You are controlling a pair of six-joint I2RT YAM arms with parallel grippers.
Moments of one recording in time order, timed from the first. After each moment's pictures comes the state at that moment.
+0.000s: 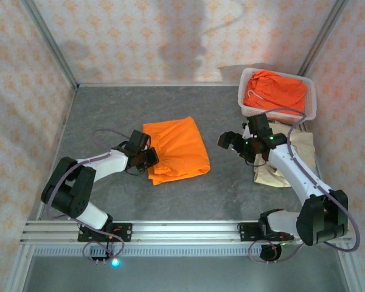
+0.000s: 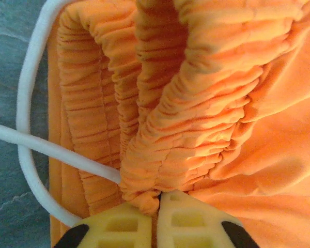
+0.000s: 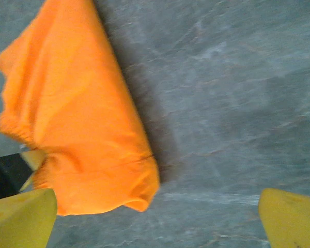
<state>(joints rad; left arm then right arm) -0.36 1.53 0.71 -0.22 0.18 -0.80 0.24 1.25 0.94 -0.70 -0.36 0.63</state>
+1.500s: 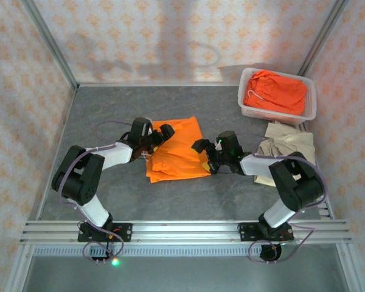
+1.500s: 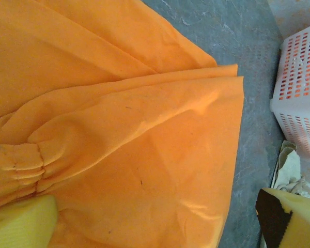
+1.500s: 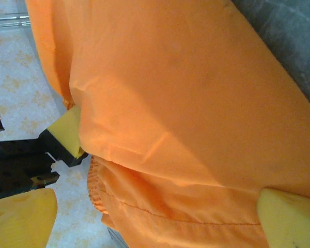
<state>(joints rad) -0.33 1.68 0.81 0.18 0.25 -0.98 0.49 1.58 0.62 0.23 -0.51 1.27</state>
